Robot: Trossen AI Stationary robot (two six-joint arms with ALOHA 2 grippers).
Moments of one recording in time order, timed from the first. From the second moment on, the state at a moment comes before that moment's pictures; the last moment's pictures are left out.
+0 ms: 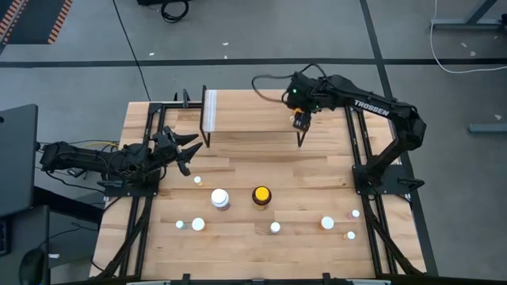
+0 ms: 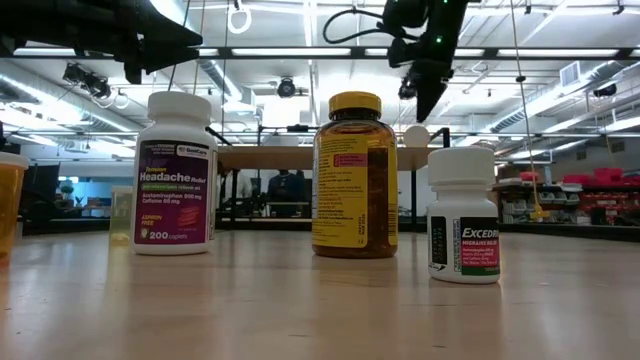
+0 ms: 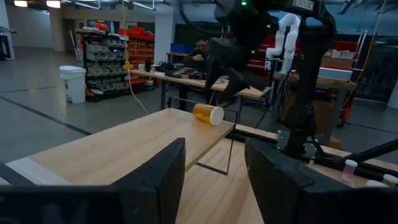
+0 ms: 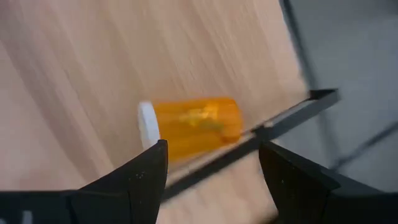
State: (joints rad) left arm -0.09 0.50 0.26 0.34 -0.60 -0.07; right arm -0.47 1.57 1.56 -1.18 0.32 -0.20
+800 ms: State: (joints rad) left arm -0.09 0.50 0.26 0.34 -0.60 -0.07; right arm -0.27 1.57 1.38 -1.08 0.60 -0.56
